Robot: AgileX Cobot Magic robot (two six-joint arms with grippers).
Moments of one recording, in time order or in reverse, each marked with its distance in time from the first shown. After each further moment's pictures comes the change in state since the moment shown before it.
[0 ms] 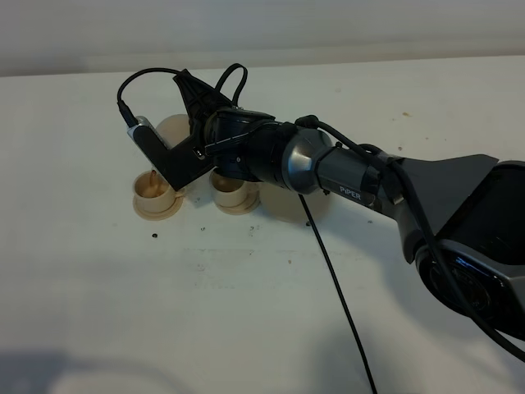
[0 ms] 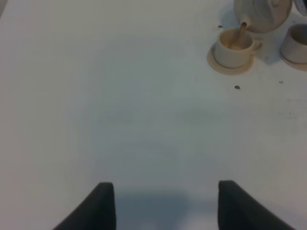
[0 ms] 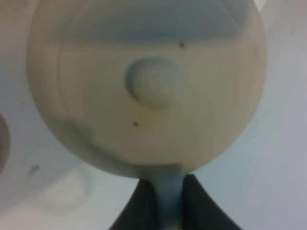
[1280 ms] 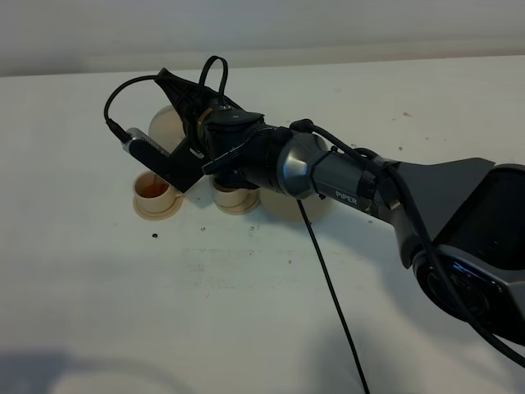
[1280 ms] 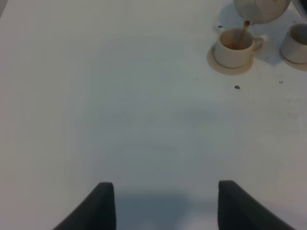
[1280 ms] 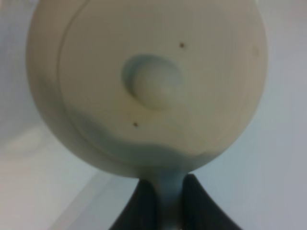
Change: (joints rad) left arm 0.000 0.000 0.000 0.000 0.000 -0.001; right arm 0.017 0.000 0.000 -0.250 -0.016 -0.005
